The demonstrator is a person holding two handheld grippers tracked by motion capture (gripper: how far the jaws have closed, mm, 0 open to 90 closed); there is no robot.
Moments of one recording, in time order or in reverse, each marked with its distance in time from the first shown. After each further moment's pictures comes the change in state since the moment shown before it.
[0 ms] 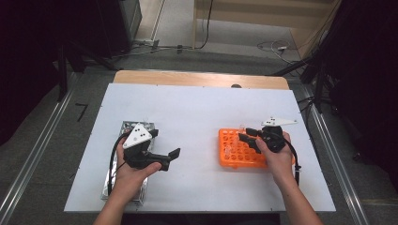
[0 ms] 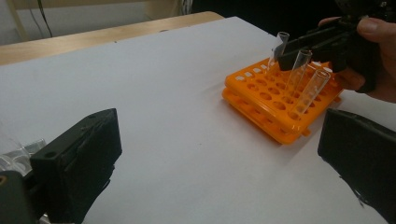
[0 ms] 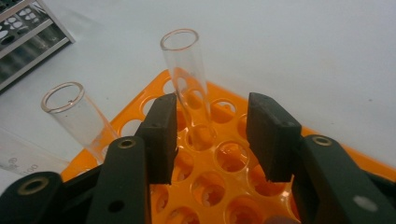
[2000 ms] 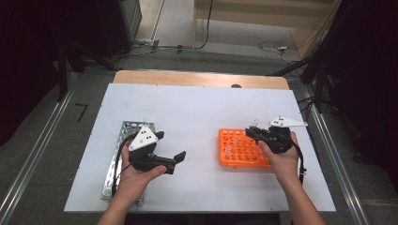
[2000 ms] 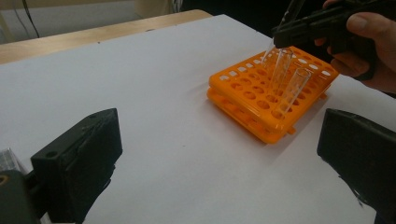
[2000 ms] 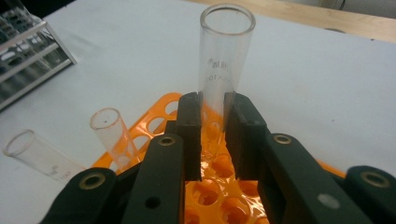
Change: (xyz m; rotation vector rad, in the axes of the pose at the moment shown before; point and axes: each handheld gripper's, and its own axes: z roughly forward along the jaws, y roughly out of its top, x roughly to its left) left arm -0.013 0.002 0.005 0.008 -0.029 0.018; right arm 0.010 0.008 -0.031 -0.090 -0.065 -0.021
